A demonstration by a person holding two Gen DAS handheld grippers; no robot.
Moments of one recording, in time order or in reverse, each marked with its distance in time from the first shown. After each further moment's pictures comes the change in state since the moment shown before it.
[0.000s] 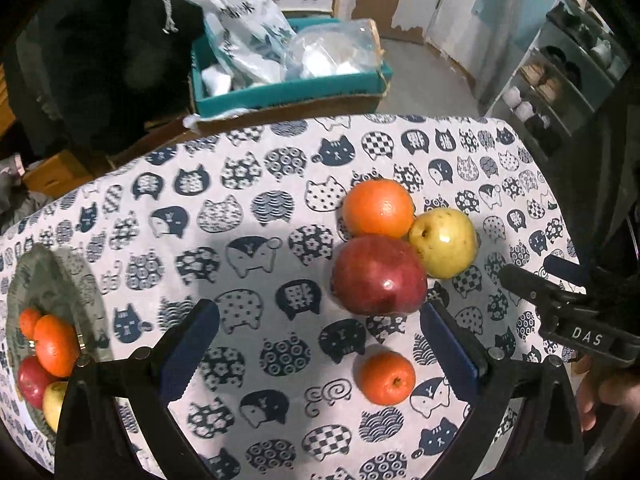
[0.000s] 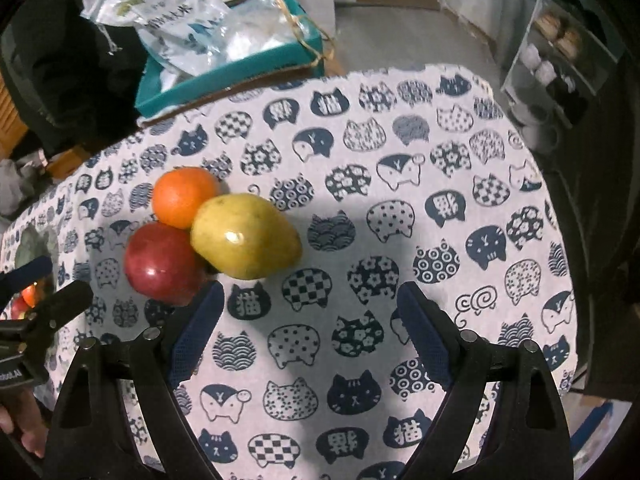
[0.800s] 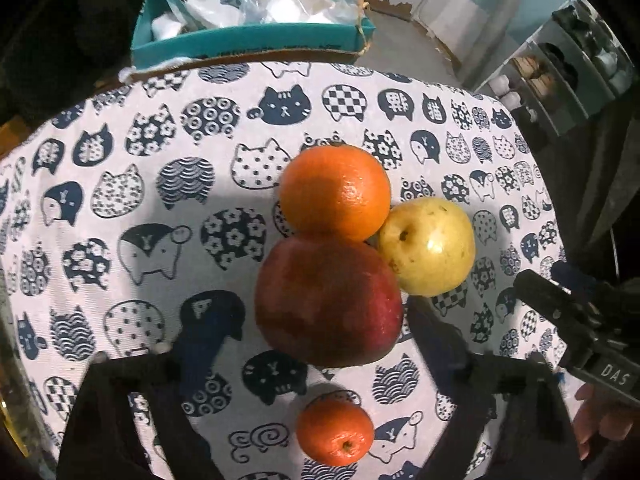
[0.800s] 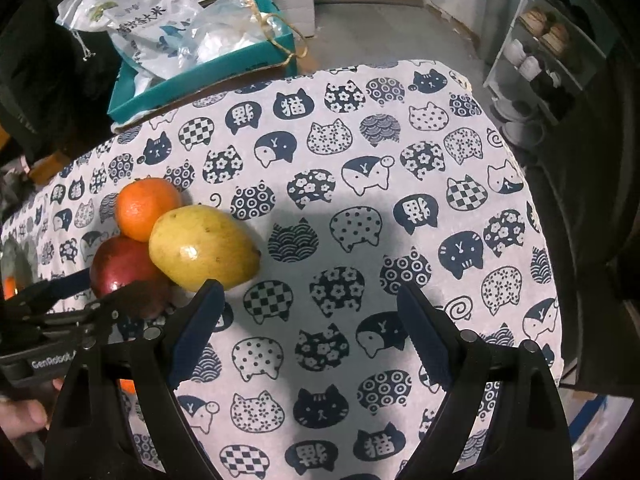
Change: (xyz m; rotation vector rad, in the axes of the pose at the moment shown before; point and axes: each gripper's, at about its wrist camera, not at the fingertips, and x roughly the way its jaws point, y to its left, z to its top) left arm 0.072 -0.021 0.012 -0.057 0.124 -0.166; right arm 0.005 -0.019 0.009 0.020 -0.003 -0.060
